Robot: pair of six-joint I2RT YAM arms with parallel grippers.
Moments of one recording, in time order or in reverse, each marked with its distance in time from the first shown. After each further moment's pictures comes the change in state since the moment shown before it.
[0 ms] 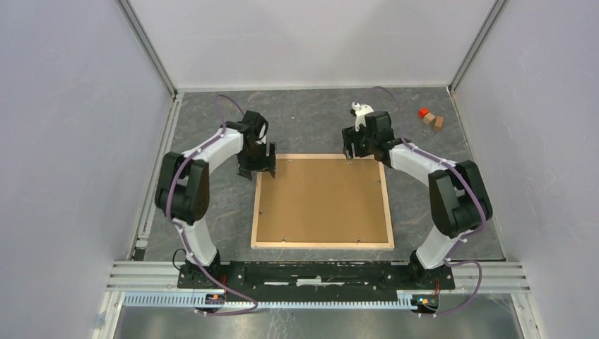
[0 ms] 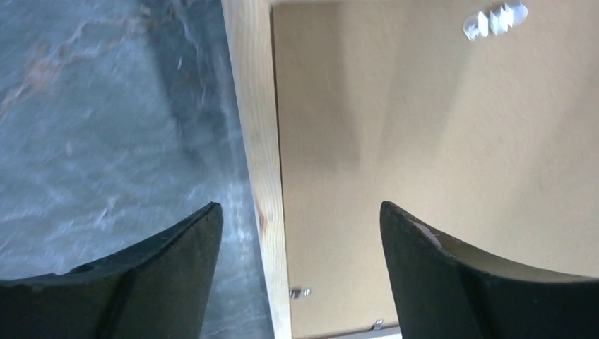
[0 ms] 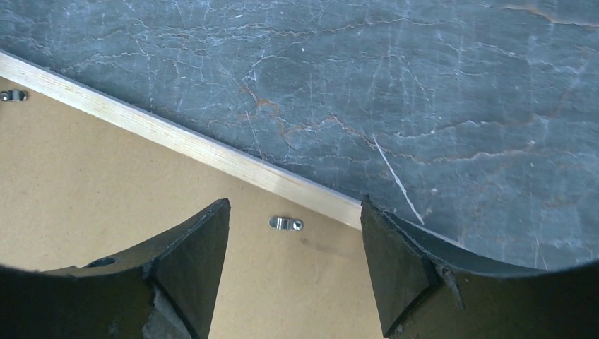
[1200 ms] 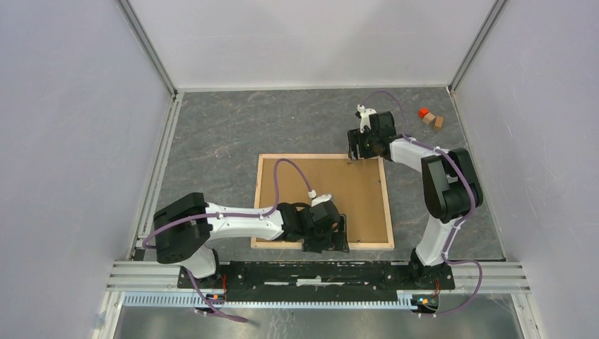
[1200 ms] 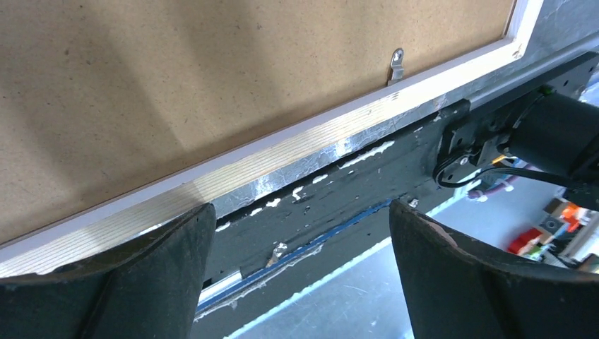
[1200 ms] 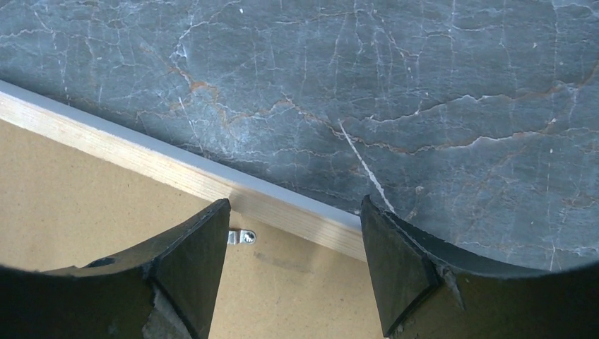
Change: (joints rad) left arm -0.958 -0.300 -0.435 0.505 -0.111 -0.829; right arm -0.075 0.163 0.077 -0.063 -0.055 -0.013
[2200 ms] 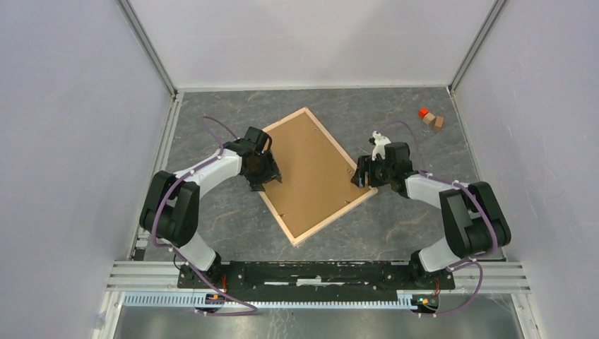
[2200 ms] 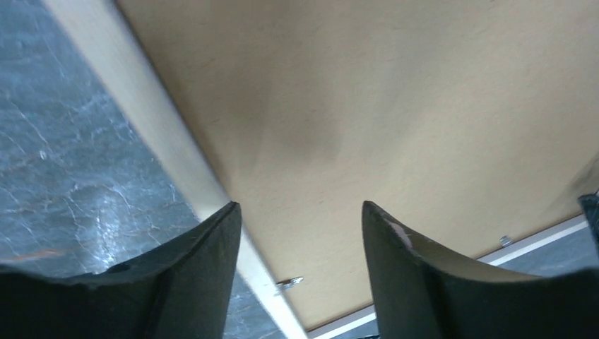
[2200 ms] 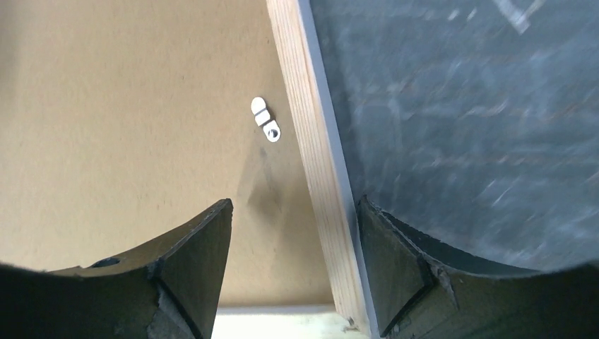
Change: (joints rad) left arm 0.850 0.029 0.124 -0.296 0.069 0.352; right arm -0.023 -0.284 -0.431 0.222 -0.166 0.139
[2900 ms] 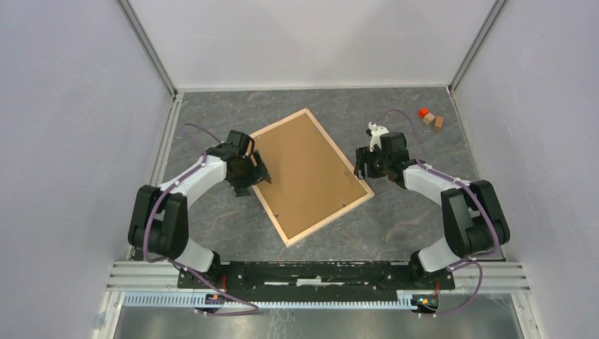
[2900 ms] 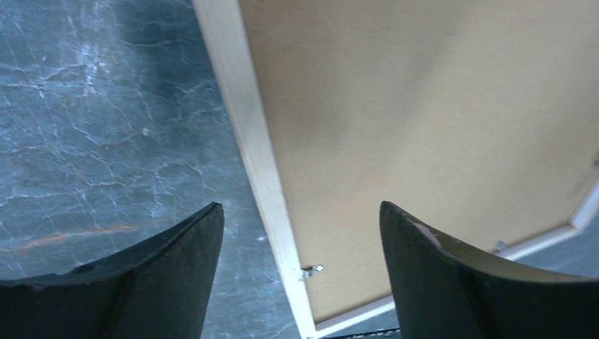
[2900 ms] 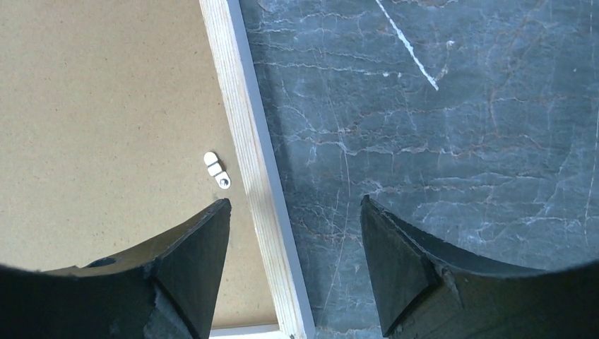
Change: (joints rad) left arm 0.119 -0.145 -0.091 -0.010 0.025 0.051; right arm 0.034 -0.032 0.089 -0.150 0.145 -0.071
